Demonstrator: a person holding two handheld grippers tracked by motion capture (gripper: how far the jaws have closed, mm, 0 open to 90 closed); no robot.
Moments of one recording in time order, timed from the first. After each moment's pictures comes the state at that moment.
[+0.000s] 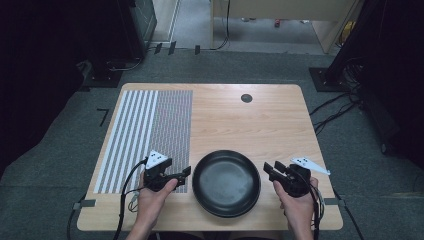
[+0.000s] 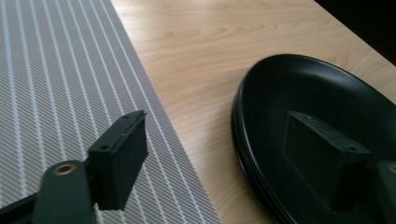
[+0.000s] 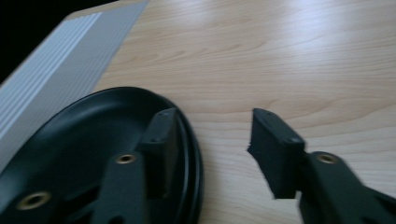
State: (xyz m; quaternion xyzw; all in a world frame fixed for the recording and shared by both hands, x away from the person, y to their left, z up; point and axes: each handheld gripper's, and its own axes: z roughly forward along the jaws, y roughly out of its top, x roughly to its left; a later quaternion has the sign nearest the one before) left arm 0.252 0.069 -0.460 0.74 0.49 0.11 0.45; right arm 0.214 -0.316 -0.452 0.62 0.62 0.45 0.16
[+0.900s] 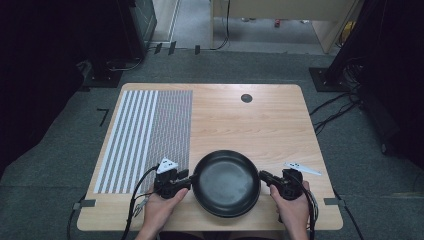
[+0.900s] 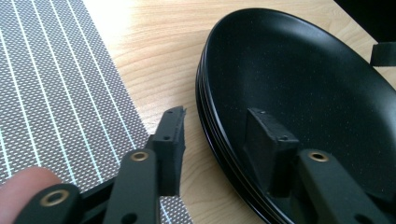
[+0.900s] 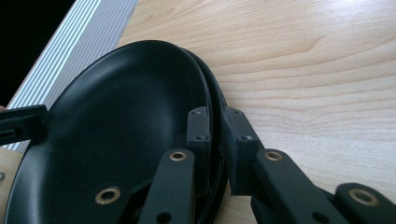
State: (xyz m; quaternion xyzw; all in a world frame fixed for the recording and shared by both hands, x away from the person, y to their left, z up) left arm 0.245 0.051 -0.482 0.76 0.48 0.06 0.43; right arm 0.216 -0.311 -0.482 0.64 0.62 0.45 0.06
